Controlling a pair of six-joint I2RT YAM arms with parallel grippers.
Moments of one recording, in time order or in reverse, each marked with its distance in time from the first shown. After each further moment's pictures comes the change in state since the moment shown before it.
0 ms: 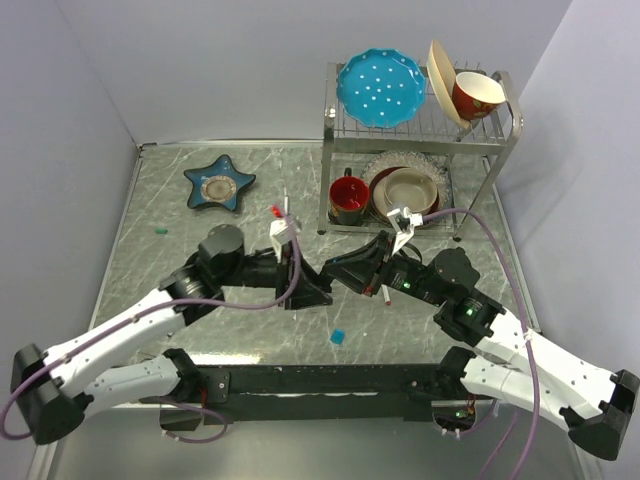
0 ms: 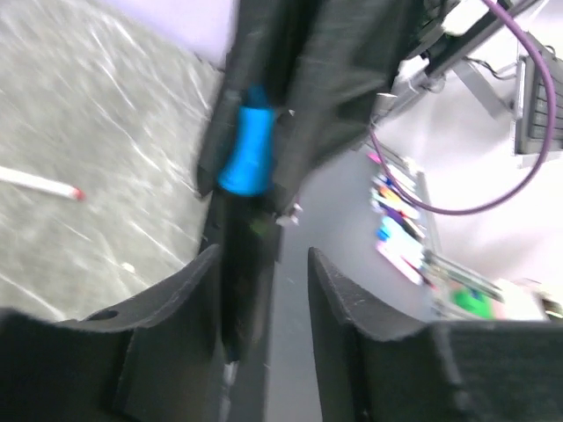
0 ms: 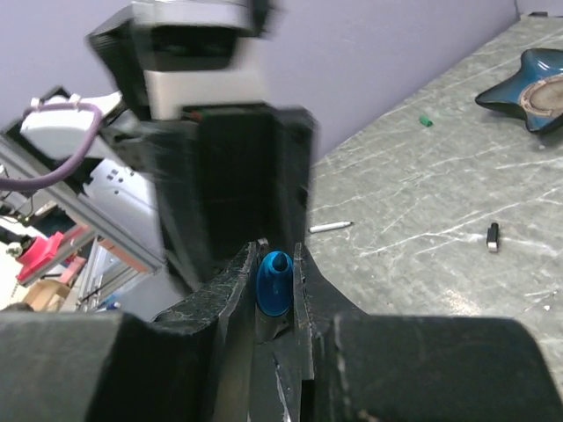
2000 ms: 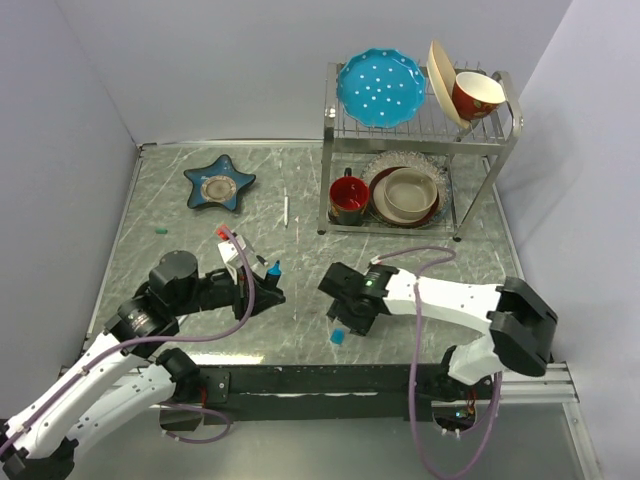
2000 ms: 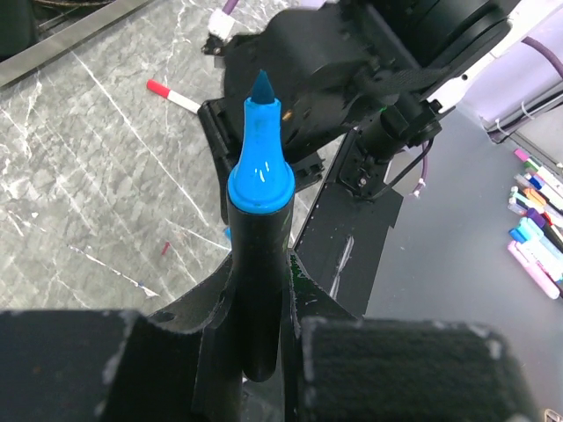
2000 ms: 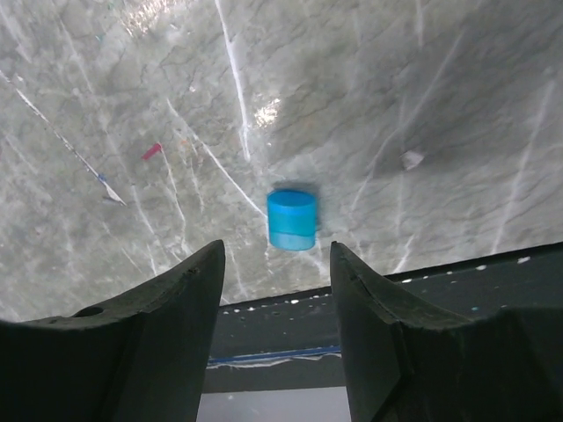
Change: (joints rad) left arm 0.135 -0.362 -0.084 -0.433 -0.204 0.240; right arm 0.185 0.688 0.231 -1.049 0.500 0.998
